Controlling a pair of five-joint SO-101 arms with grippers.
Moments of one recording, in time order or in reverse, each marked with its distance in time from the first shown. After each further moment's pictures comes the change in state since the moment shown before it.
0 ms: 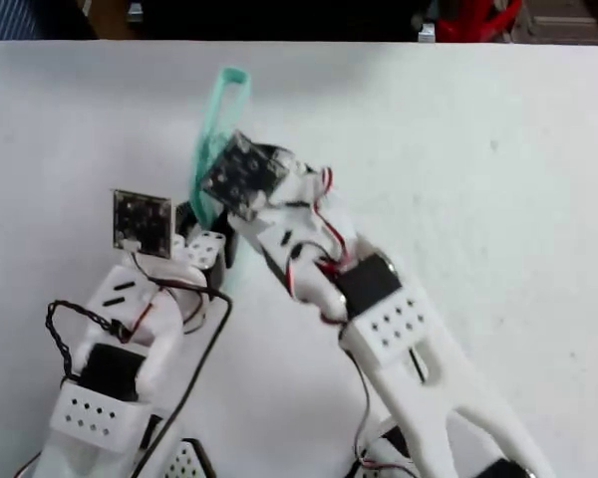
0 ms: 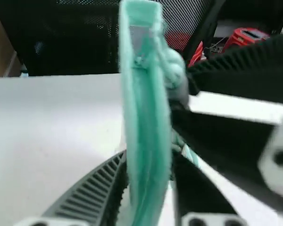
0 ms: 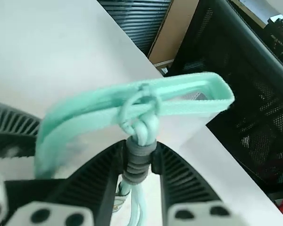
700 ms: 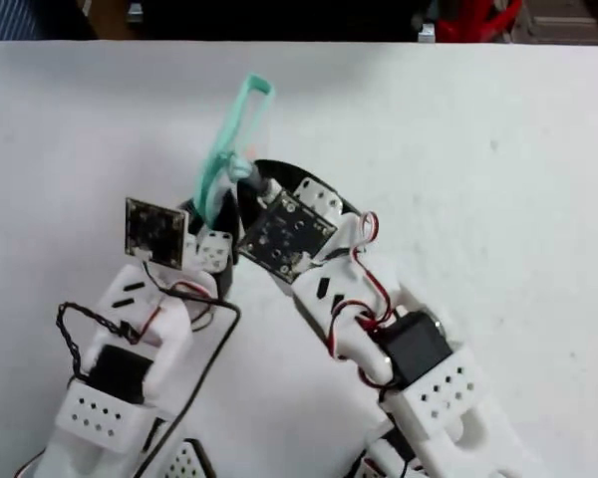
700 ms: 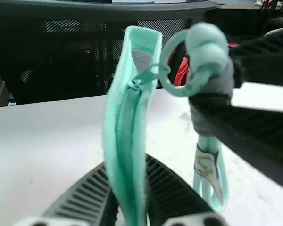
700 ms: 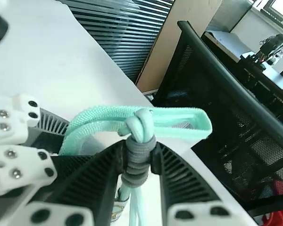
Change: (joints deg) left arm 2.7 -0.1 2.5 -7.4 -2.9; right arm -0.4 -17.1 5.1 3.7 1.7
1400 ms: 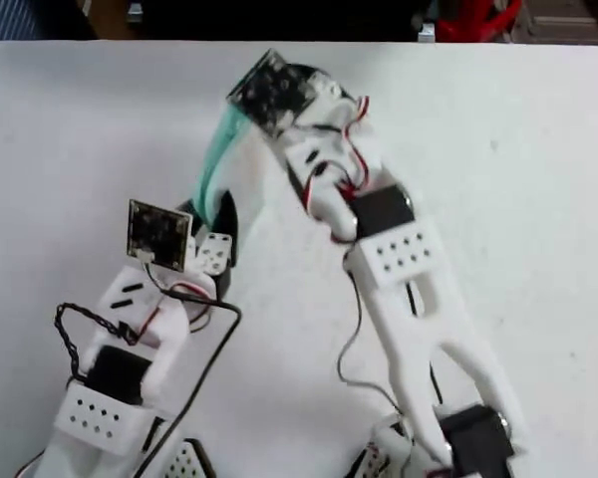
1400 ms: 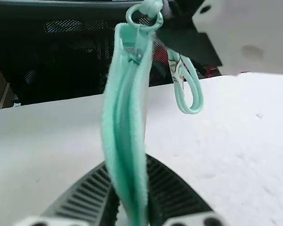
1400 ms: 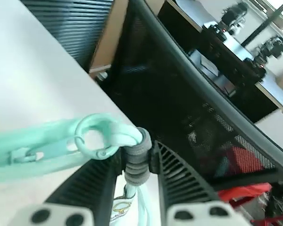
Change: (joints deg) left arm 0.1 -0.7 0.0 2.2 -1.8; right arm 15.8 38.1 -28.4 -7.9 3.6
